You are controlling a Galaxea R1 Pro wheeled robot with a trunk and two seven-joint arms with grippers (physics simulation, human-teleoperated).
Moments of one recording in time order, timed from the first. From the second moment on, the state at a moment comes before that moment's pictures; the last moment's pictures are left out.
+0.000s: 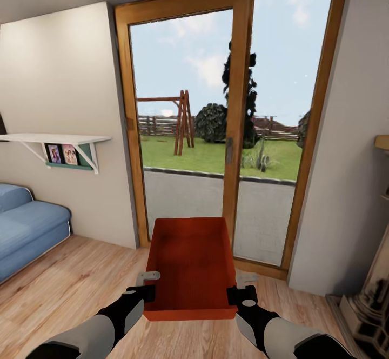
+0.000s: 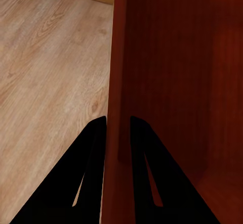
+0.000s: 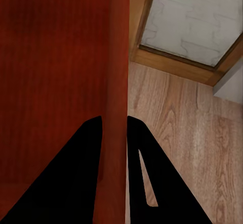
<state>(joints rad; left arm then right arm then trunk) -0.70 -0.09 -0.14 -0.14 0.19 0.06 0.16 -0.73 0.15 0.27 0.00 -0.13 -0.17 -0.26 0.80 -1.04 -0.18</state>
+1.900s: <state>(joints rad) -0.70 -0.09 -0.14 -0.15 0.20 0.06 0.16 -0.73 0.15 0.27 0.00 -0.13 -0.17 -0.26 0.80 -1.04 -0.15</state>
